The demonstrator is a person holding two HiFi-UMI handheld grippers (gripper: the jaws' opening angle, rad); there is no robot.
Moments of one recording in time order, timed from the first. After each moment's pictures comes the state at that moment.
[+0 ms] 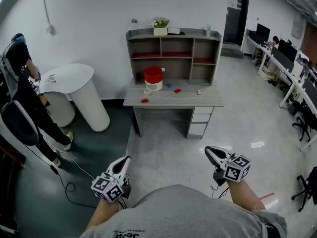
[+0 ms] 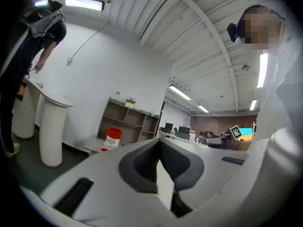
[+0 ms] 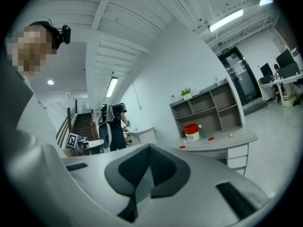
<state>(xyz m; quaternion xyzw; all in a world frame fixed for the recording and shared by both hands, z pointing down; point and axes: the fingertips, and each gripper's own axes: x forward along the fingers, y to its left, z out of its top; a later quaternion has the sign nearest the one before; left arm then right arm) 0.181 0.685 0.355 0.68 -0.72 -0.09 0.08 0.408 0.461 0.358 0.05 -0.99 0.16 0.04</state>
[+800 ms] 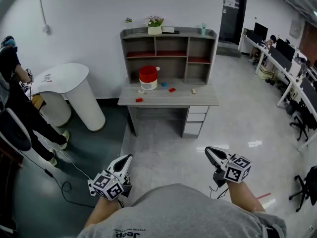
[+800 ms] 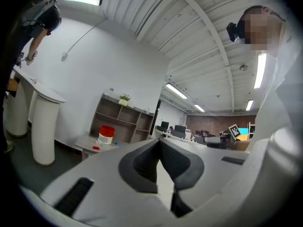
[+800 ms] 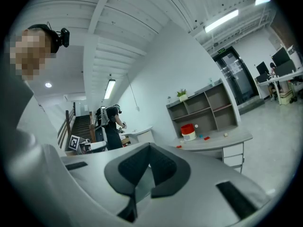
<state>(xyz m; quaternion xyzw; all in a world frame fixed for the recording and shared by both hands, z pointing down) 0.211 0.647 0.357 0.70 -0.71 -0.09 0.08 0.440 0.438 0.360 0.06 -0.98 0.18 0.03</state>
